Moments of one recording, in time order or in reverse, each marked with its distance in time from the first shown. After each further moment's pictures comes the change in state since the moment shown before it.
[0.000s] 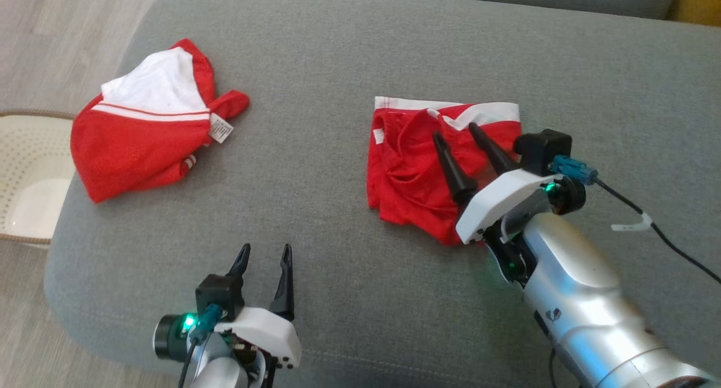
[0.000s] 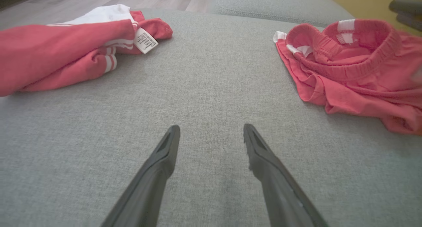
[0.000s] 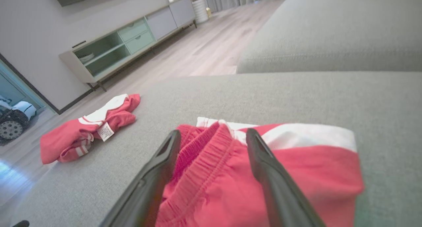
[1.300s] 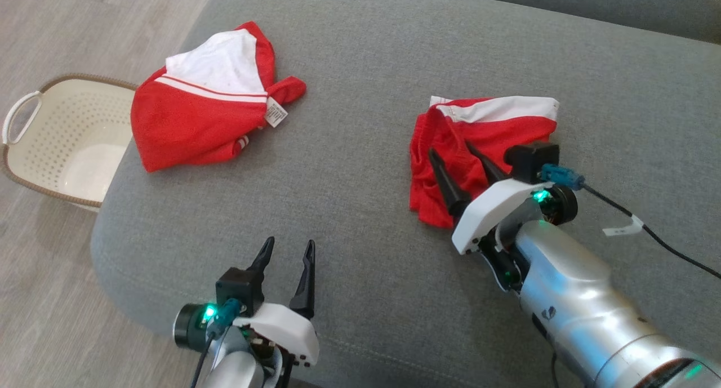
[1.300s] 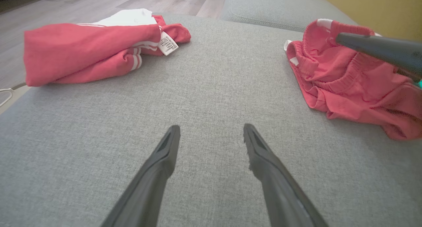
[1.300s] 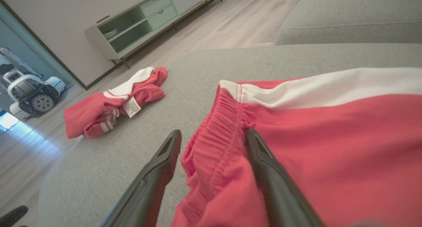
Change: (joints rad) left arm -0.031 0.001 -0.085 -0.008 -0.037 -0.007 0.000; right arm -0.082 -0.009 0.230 0.187 0.224 0.000 -0.063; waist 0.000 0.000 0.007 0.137
